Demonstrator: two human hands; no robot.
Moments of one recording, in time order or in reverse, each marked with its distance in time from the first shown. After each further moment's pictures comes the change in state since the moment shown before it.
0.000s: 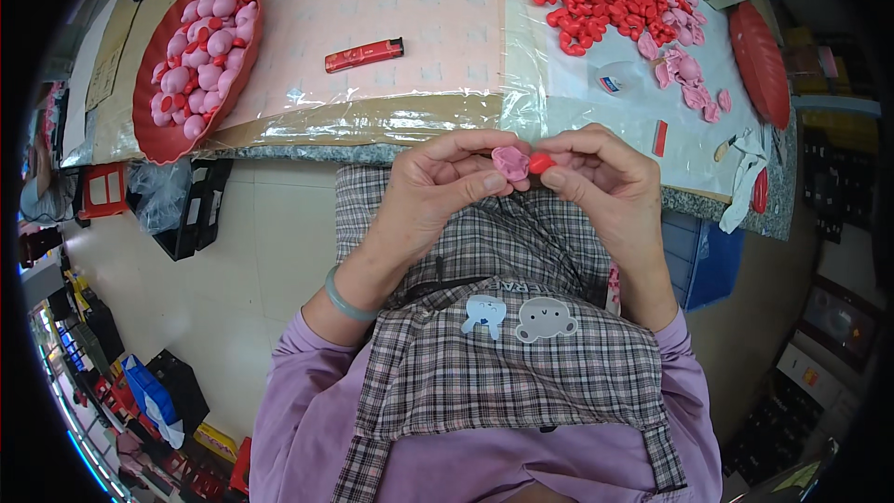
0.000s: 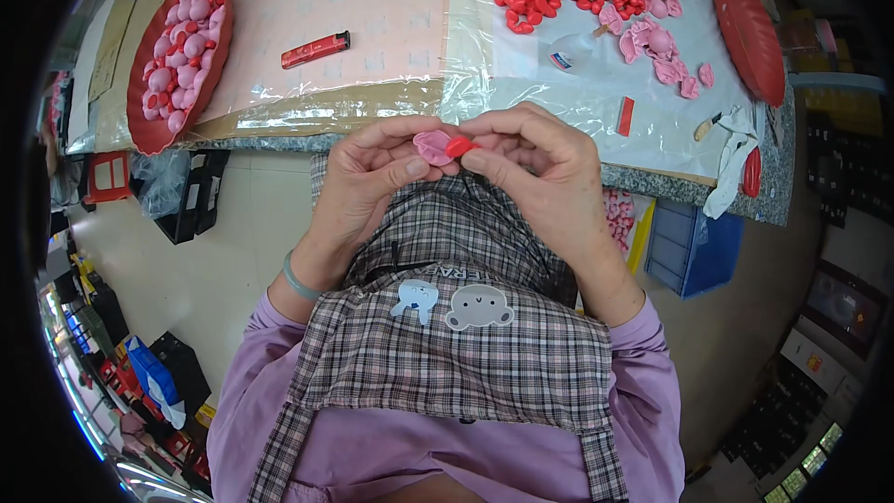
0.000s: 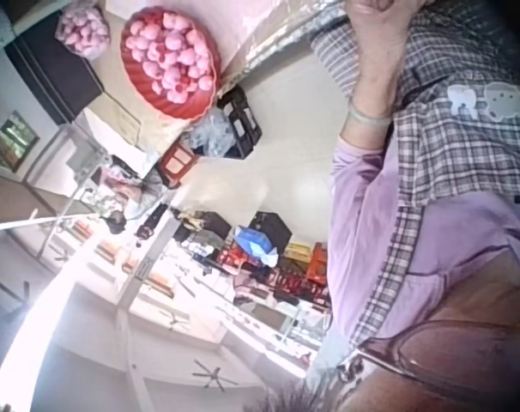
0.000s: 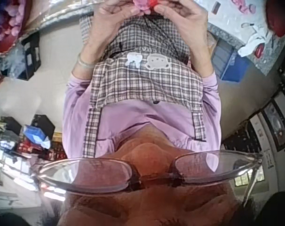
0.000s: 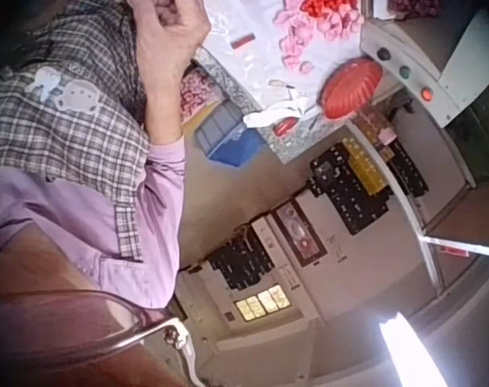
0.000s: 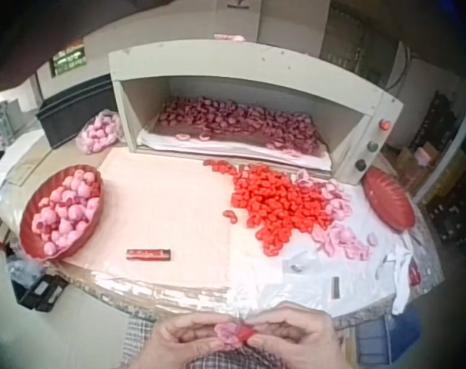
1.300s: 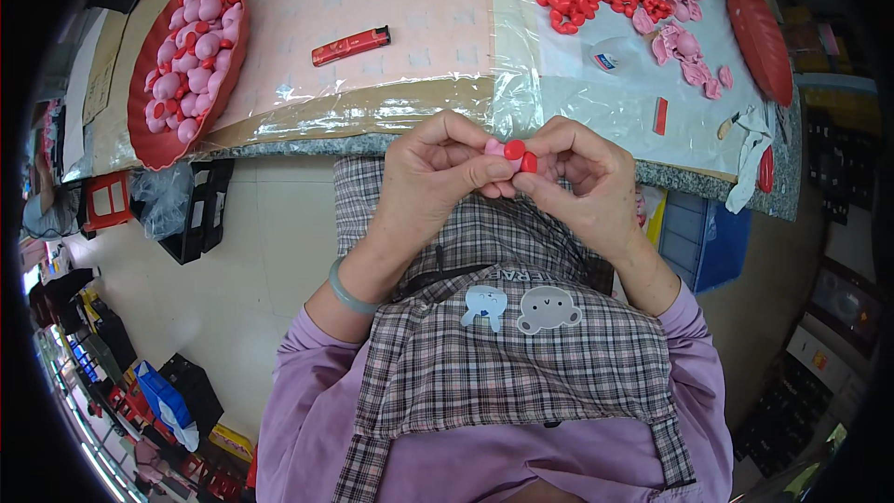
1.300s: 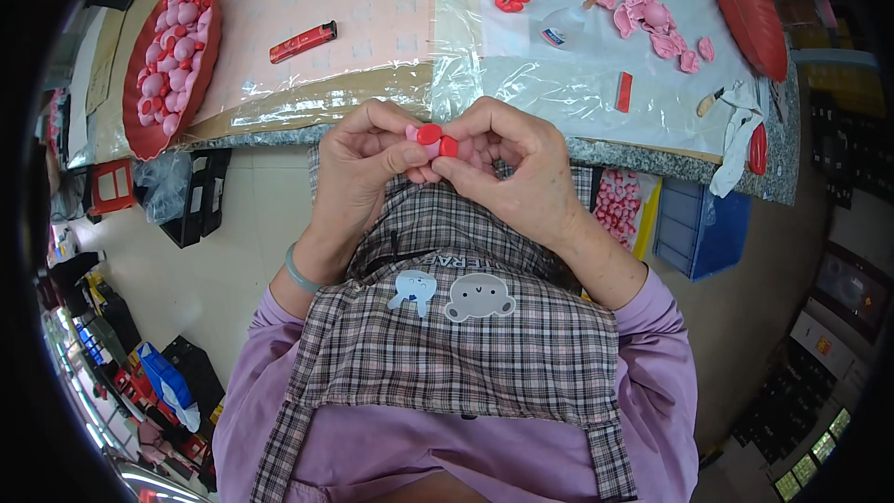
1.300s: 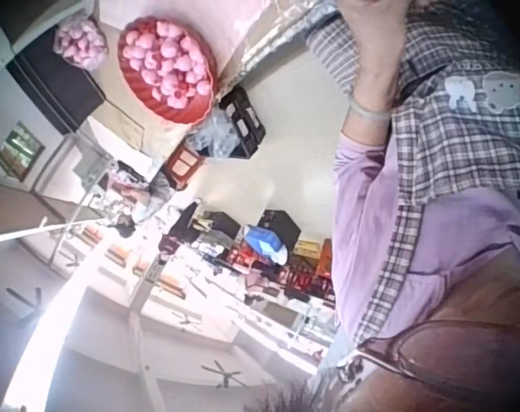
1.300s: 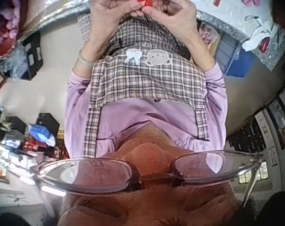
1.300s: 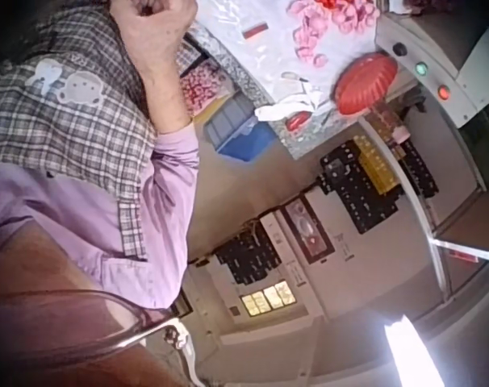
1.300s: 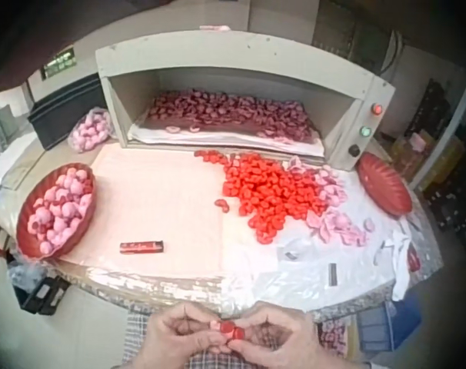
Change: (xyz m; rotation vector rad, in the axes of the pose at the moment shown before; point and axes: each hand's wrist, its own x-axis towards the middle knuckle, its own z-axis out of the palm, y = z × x) left_hand 0.003 -0.006 0.007 0.045 0.073 0.061; right_hand -0.007 0.020 0.004 0.038 -0.122 -0.015
